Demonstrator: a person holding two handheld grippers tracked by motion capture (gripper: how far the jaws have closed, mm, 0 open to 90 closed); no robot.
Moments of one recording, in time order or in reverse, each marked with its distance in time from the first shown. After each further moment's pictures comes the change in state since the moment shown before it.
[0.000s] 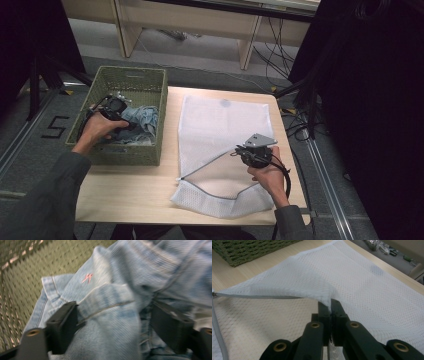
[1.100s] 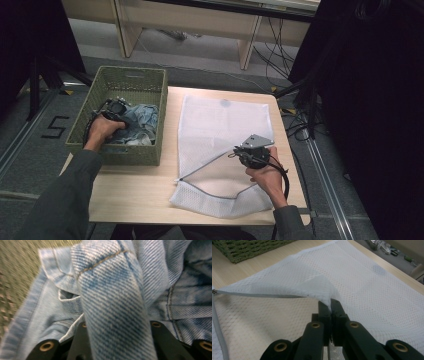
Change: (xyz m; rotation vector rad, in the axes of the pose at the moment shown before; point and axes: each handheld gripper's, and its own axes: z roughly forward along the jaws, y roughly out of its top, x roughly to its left) left arm 0.014 -0.008 0.032 0.112 0.042 -0.074; right arm 0.005 0.001 0.003 0.009 -0.013 -0.024
